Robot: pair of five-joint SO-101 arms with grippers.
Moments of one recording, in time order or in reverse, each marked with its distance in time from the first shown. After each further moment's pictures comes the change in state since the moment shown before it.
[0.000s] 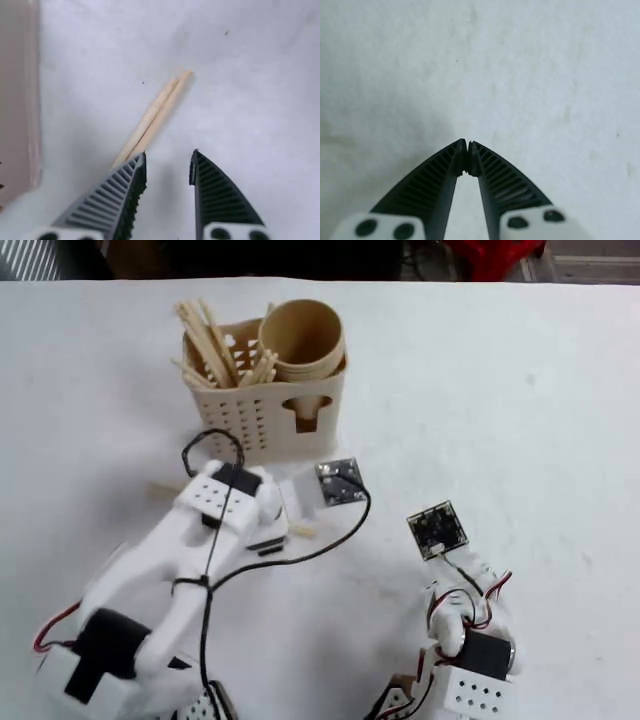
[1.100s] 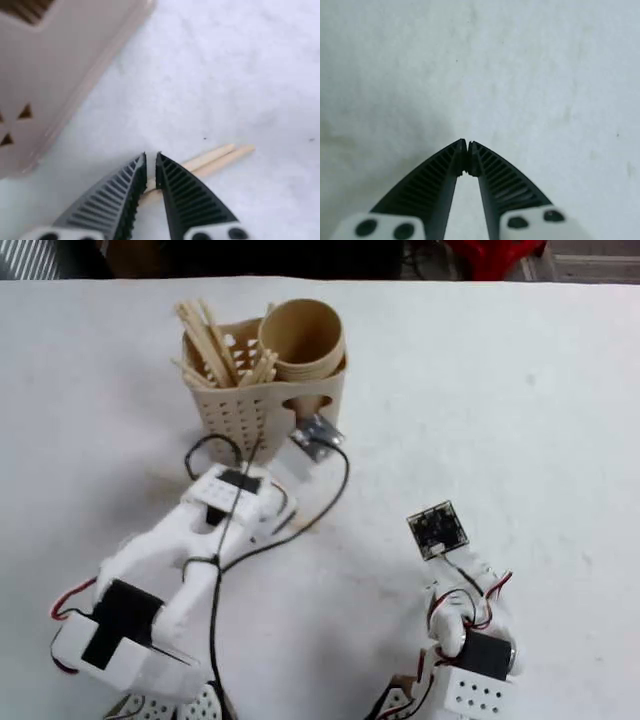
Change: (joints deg) left arm -1.6 8.4 2.6 -20.5 27.8; right arm 0.0 0.0 0.0 0.0 0.0
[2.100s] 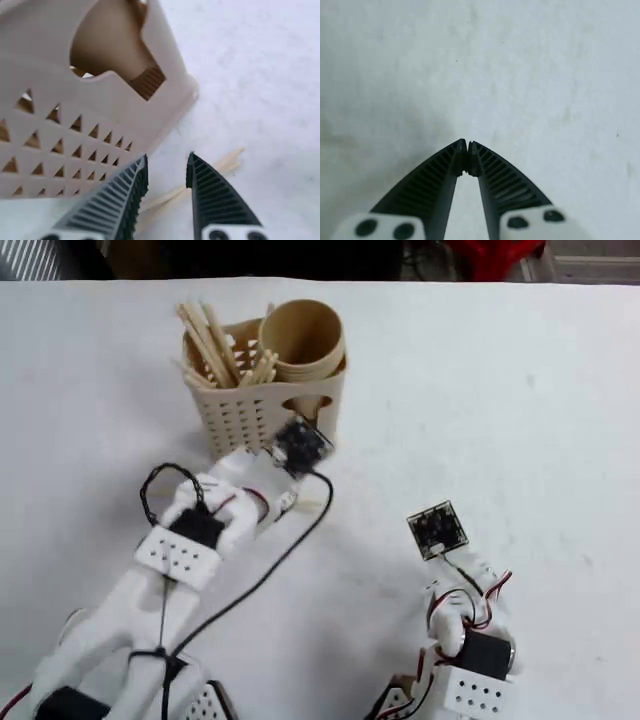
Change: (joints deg) left arm -1.1 -32.1 16.1 -9.3 -3.6; right arm 0.0 0.0 0.0 0.0 0.0
